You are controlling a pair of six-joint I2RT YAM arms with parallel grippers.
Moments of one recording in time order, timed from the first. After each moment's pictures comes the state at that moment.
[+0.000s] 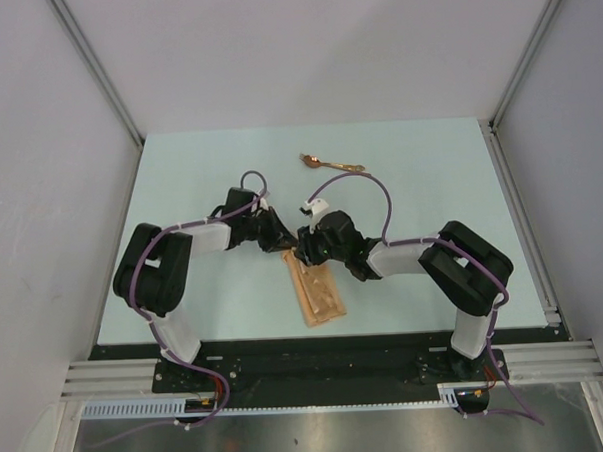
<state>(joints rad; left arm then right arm) -0.34 1.78 0.91 -0.01 0.62 -0.80 0.83 1.81 0.88 0.42 -0.06 0.32</state>
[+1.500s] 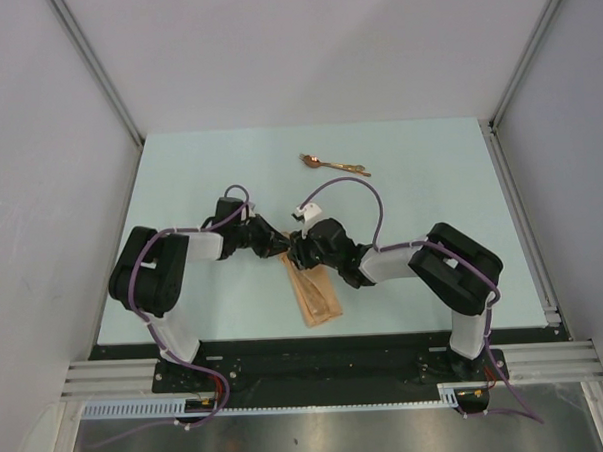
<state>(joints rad) -0.28 1.77 0.77 0.18 0.68 -1.15 0.89 1.85 0.89 0.50 0.04 0.31</state>
